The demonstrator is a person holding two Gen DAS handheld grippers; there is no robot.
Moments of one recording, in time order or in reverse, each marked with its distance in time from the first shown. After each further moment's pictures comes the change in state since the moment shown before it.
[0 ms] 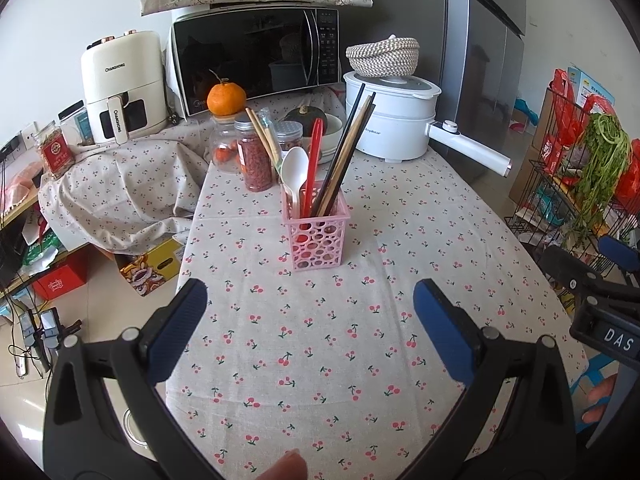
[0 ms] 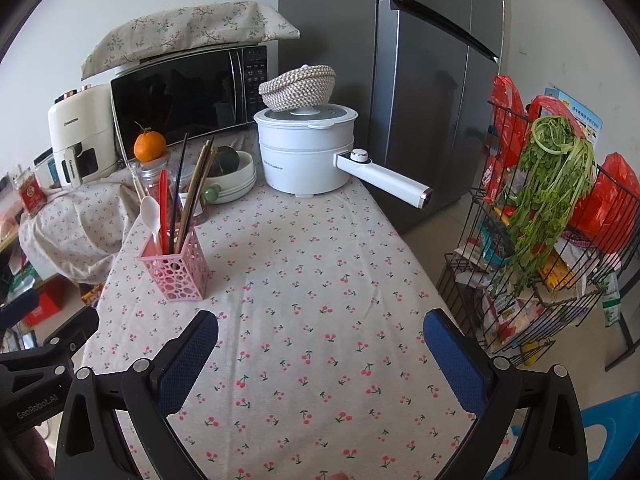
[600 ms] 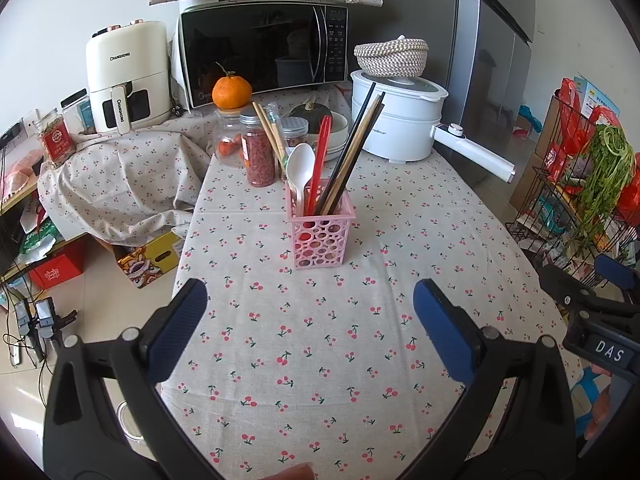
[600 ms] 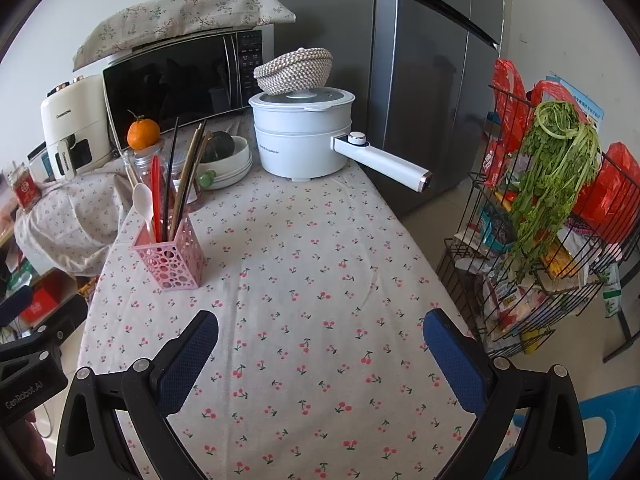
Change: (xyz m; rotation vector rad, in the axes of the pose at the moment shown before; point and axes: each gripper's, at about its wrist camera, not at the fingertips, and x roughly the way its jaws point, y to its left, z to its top) left arm 0.004 0.005 0.000 -0.034 0.013 -0.006; right arm 0.012 -0.002 -0.002 0.013 0.061 -0.002
